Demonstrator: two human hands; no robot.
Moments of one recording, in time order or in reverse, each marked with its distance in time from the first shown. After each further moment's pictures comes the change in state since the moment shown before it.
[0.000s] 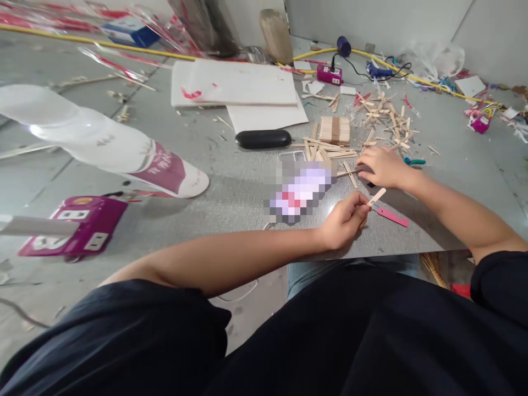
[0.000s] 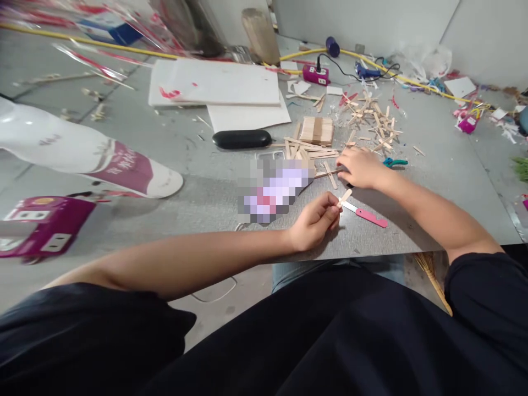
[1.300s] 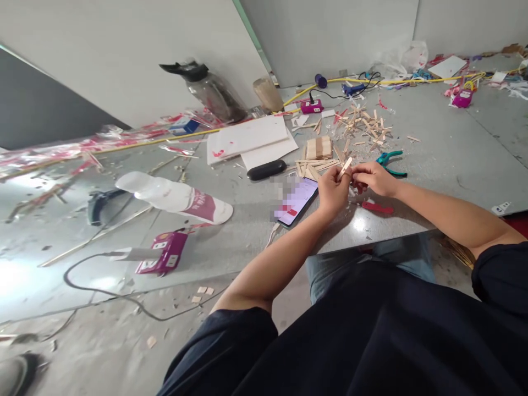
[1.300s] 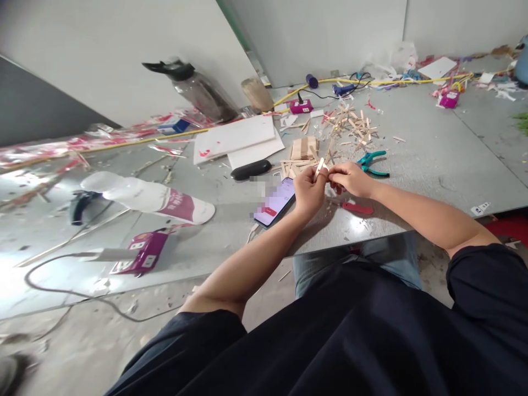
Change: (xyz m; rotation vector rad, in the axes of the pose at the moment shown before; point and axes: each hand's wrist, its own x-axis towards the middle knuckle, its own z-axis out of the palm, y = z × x) left_hand 0.077 0.020 0.006 0.489 0.555 0.081; right_hand -0.050 -0.037 0.026 1.149 0.278 0.140
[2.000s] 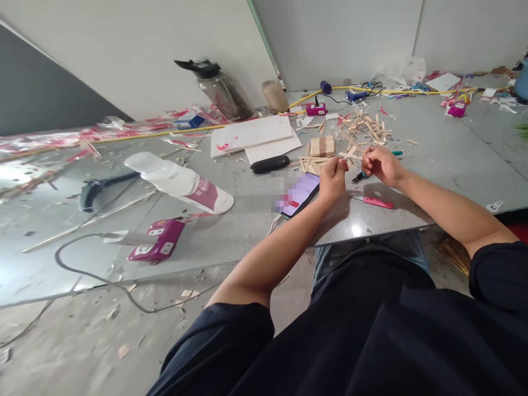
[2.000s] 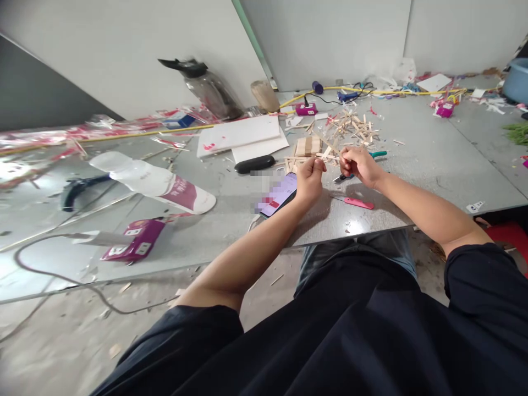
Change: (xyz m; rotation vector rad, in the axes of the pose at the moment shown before) left_hand 0.031 -0.051 0.005 -0.114 0.038 0.271; right_hand 0.009 -0.010 -0.018 0.481 0.110 -0.033
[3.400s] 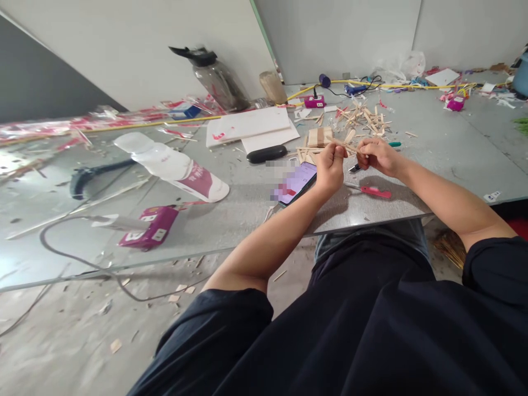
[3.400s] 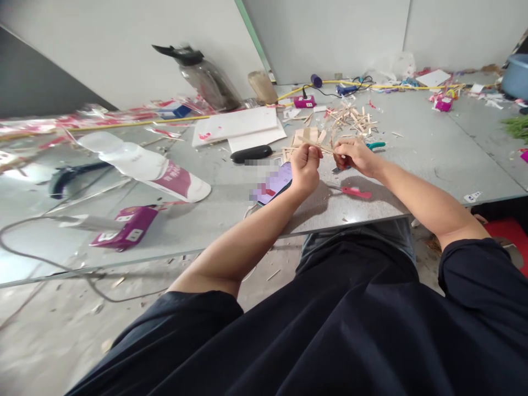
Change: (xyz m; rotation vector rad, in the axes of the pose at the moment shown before) left_hand 0.004 0.008 0.001 -0.077 0.024 0.174; right_hand -0.002 -0.008 0.003 -0.114 -0.131 -0.006
